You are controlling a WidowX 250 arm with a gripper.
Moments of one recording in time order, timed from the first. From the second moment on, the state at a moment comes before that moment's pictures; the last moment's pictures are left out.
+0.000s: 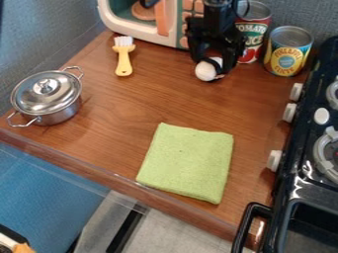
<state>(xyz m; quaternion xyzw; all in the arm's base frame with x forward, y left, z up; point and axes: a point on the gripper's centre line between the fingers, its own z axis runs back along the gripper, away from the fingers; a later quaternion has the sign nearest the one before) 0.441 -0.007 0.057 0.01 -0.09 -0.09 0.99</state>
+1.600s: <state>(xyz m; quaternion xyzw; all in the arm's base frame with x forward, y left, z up) 0.369 0.052 0.107 0.00 -0.10 -0.06 0.99</state>
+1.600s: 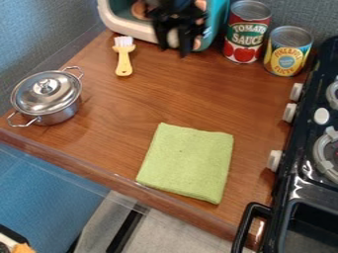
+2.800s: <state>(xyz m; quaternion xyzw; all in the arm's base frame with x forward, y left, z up) 0.260 0.103 0.058 0.03 -0.05 -0.06 1.00</state>
